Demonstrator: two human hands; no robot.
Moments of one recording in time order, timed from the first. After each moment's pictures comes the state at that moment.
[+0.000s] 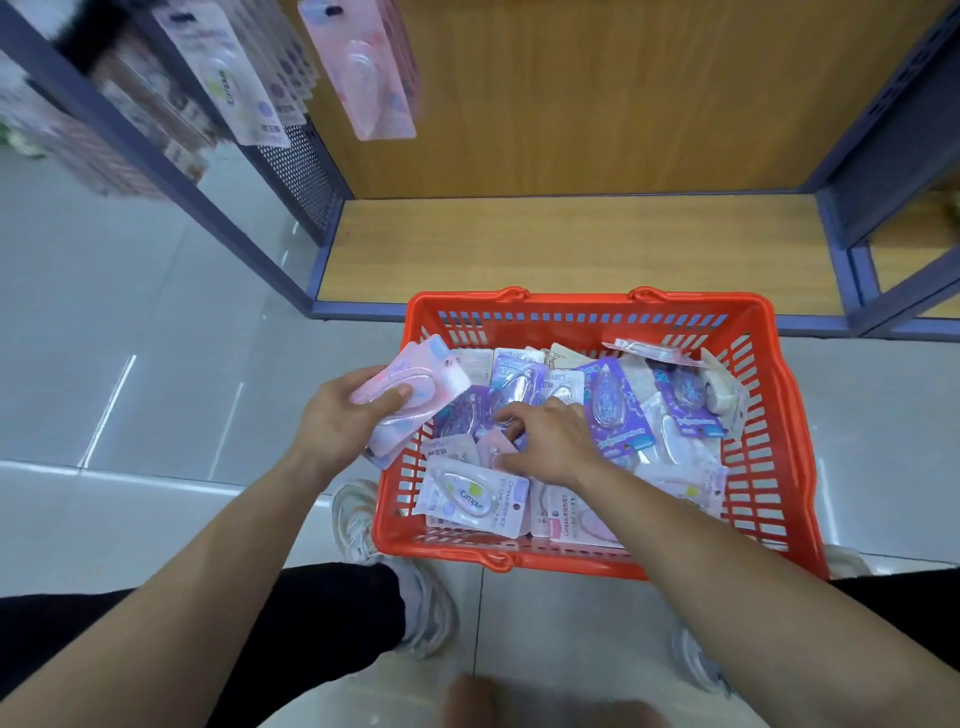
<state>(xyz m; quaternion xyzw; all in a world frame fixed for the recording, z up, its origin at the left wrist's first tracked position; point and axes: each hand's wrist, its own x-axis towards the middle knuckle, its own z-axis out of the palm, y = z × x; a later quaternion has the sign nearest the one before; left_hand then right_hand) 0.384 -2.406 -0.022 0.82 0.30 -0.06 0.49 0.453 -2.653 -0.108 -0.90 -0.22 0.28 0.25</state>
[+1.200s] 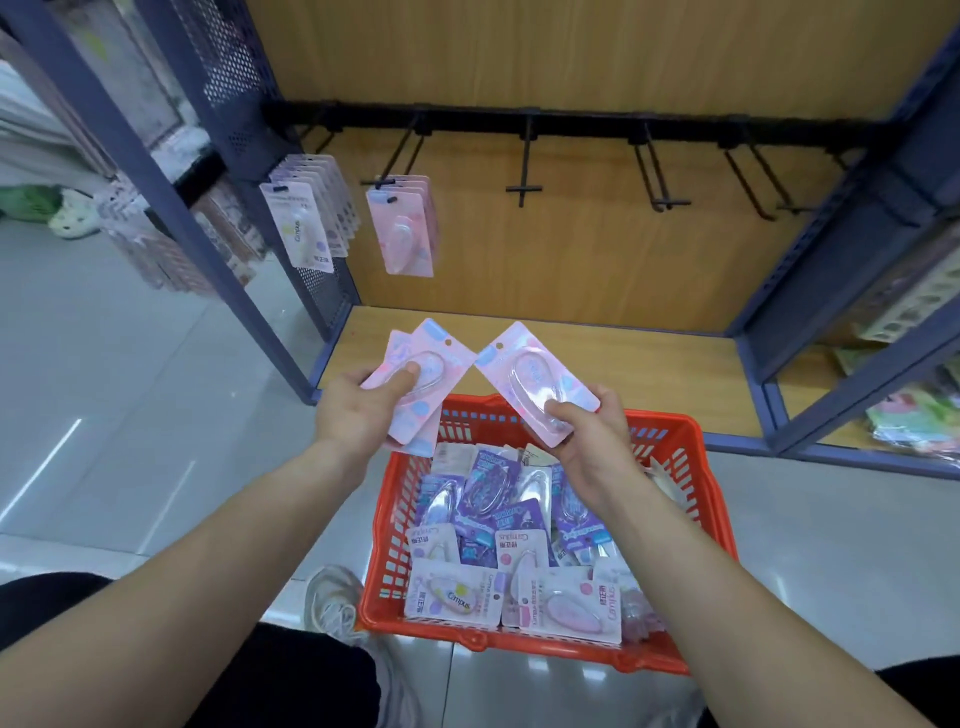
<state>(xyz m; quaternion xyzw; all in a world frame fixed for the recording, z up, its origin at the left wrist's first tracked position) 0.435 -2.447 0.096 0.70 0.34 0.08 0.62 0.490 -2.671 0.056 -0.52 0.16 0.17 0.82</state>
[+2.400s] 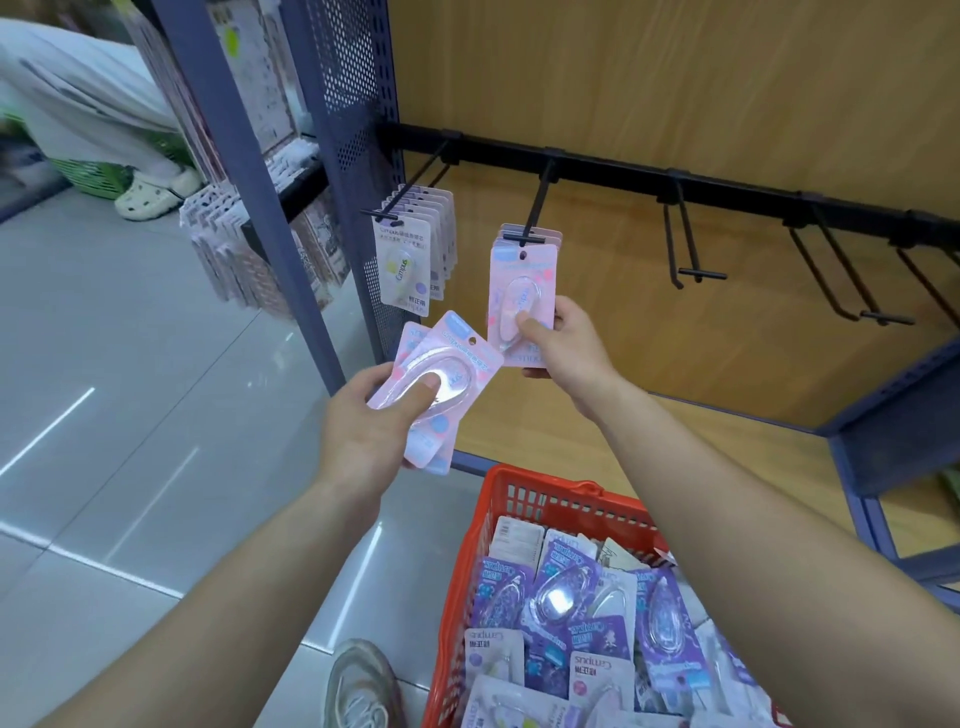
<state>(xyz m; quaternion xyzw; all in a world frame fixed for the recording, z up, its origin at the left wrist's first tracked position) 0.455 -2.340 0.108 0.64 0.32 0.17 0.68 0.638 -2.476 0.095 -0.77 -0.11 0.17 0.61</state>
